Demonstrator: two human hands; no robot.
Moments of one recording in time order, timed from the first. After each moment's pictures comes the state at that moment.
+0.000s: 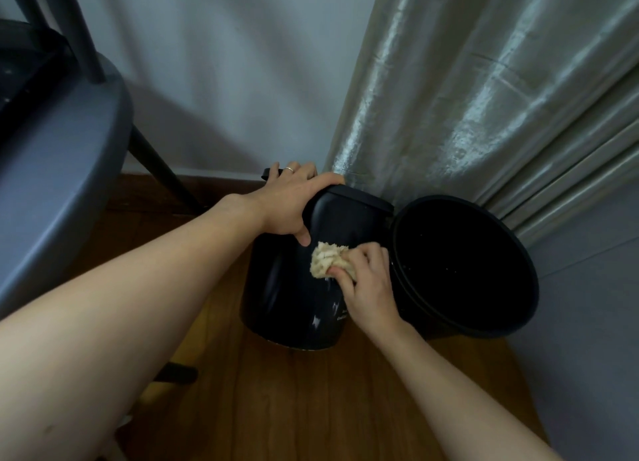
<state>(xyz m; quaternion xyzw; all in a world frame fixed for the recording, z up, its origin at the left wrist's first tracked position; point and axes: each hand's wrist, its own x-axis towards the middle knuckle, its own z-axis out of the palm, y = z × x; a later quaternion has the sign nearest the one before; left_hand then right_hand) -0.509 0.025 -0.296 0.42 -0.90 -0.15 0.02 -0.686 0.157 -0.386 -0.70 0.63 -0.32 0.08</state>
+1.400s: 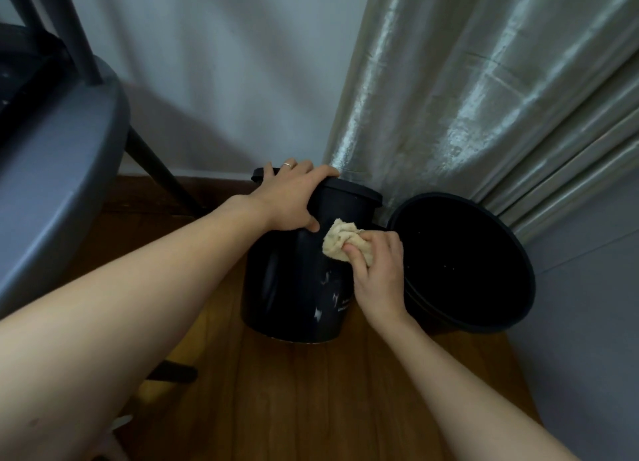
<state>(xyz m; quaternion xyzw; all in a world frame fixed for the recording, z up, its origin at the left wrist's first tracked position) -0.520 0.029 -0.291 0.47 -0.87 -0.16 0.05 -0.687 0.154 -0.364 -0.61 0.67 -0.42 0.10</state>
